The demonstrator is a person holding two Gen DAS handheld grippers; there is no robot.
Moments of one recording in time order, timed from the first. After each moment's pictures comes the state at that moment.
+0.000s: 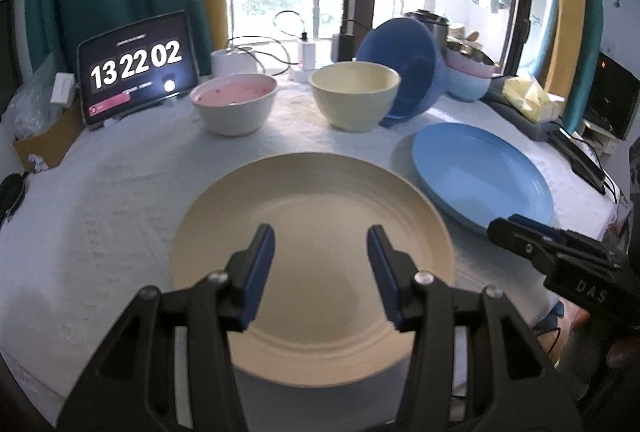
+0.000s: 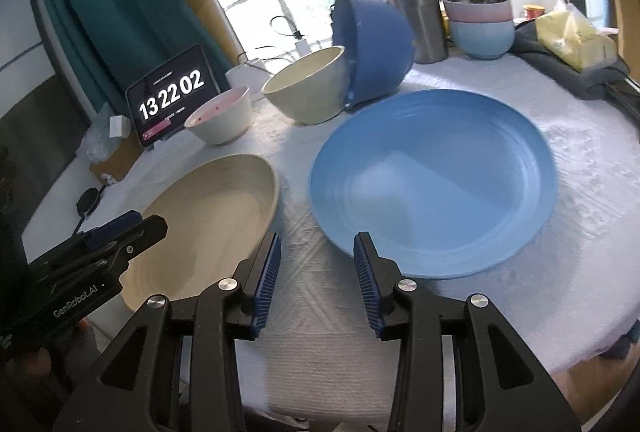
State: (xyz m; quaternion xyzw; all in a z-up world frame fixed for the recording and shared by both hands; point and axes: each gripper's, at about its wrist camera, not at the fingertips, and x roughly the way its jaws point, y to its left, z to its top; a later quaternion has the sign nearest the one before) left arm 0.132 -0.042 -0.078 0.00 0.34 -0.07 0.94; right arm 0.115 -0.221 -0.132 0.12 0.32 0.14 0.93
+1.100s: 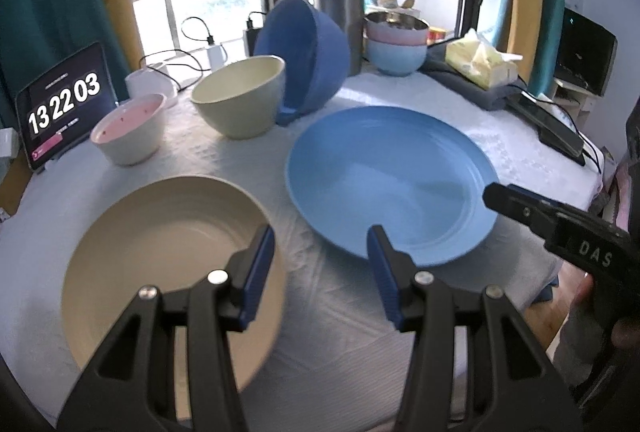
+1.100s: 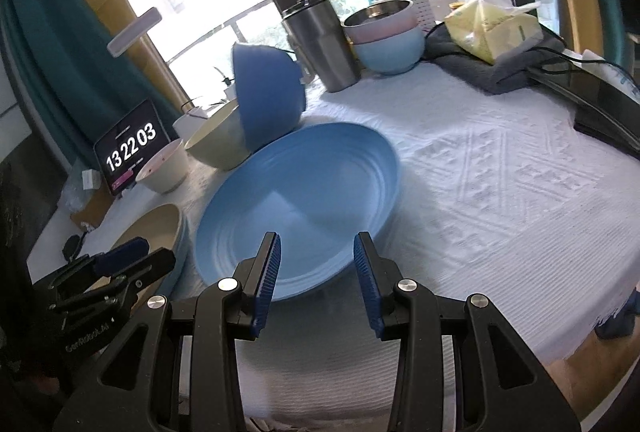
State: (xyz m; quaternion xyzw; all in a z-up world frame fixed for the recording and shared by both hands) left arm 0.151 -0.156 -0.083 0.06 0.36 -0.13 0.92; right arm 0.111 -0.334 -0.136 0.18 0.29 0.09 0.93
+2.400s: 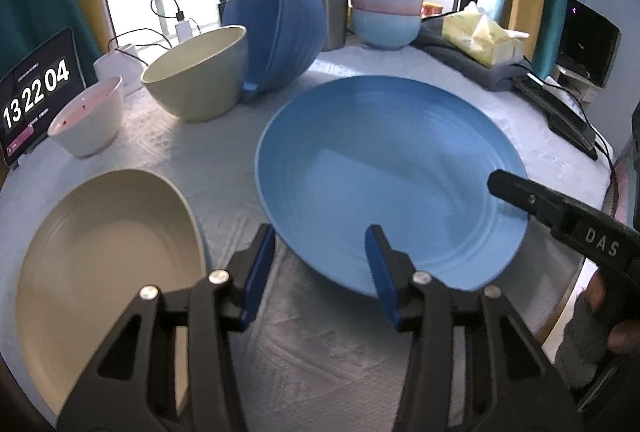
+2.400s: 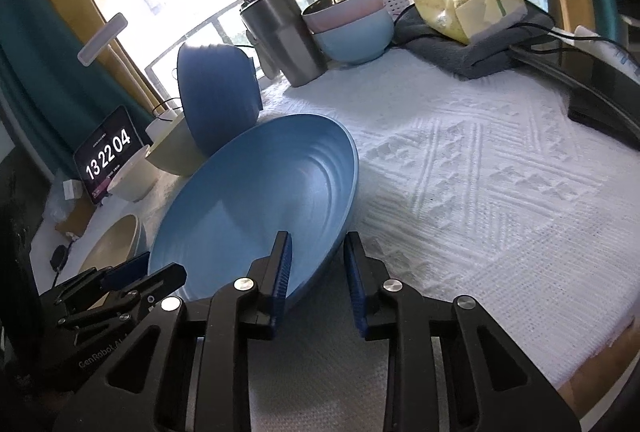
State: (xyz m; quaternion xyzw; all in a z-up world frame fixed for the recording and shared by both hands) left arm 0.181 -0.188 -0.112 0.05 0.40 -0.14 0.91; right arm 0.137 -0.366 -0.155 0.19 0.31 0.08 0.93
